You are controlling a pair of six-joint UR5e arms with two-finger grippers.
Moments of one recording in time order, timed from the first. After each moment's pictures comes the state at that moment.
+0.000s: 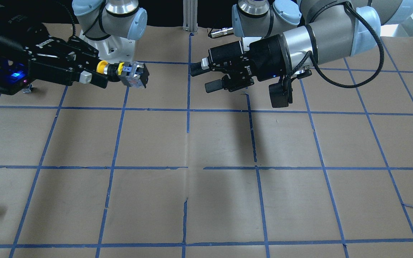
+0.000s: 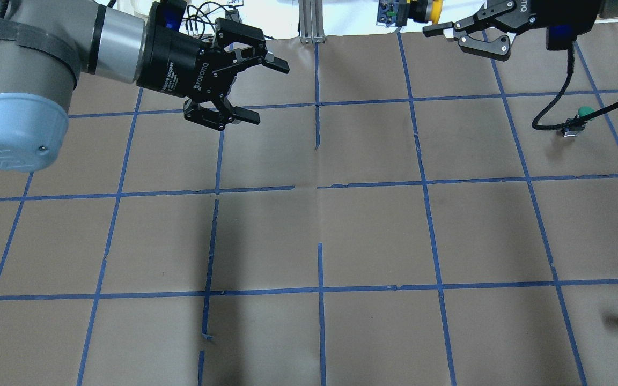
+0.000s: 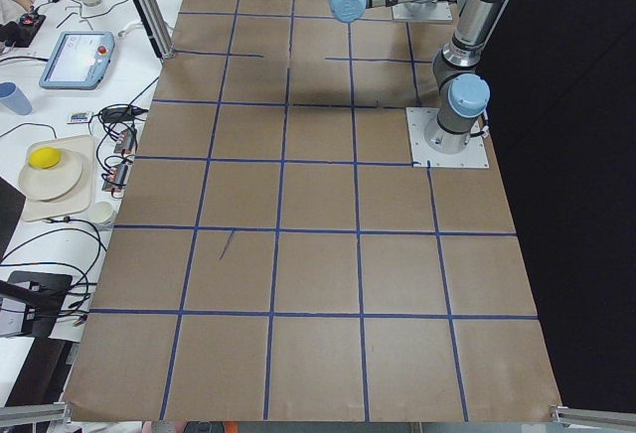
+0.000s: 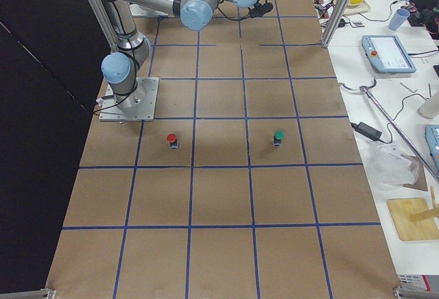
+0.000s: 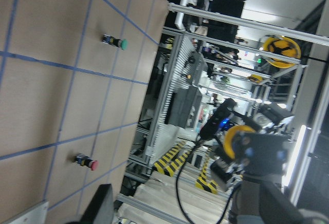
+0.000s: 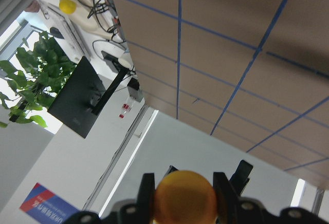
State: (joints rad) left arm -1.52 -1.57 -1.73 -1.35 0.77 -0.29; right arm 1.25 -1.57 1.66 -1.62 -0.50 0.92
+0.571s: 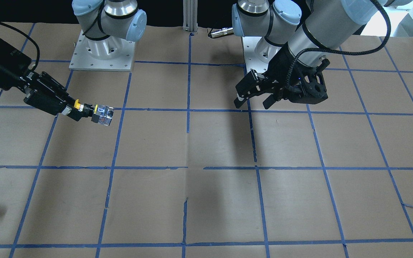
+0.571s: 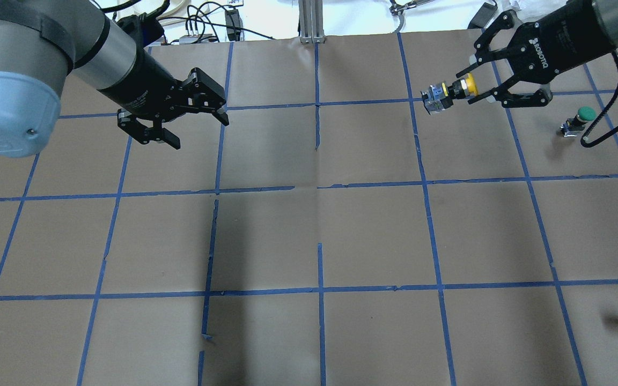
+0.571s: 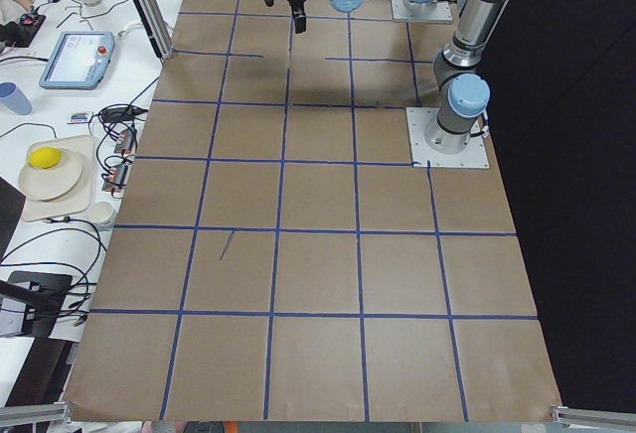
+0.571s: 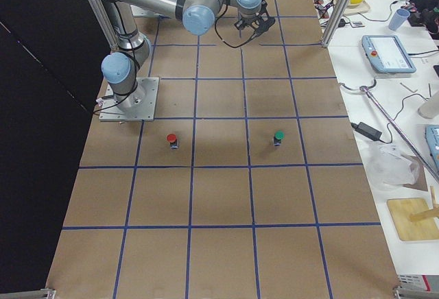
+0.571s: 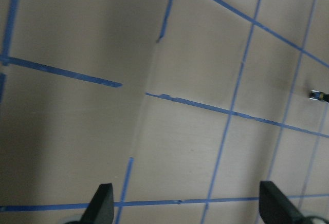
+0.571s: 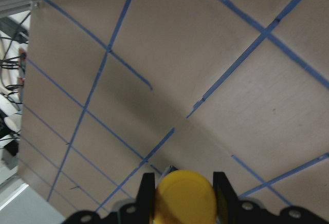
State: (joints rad) left arm -1.54 -1.60 -1.66 -1.43 1.32 -0.14; right arm 1.24 -1.55 1.66 -1.61 -0.96 0.53
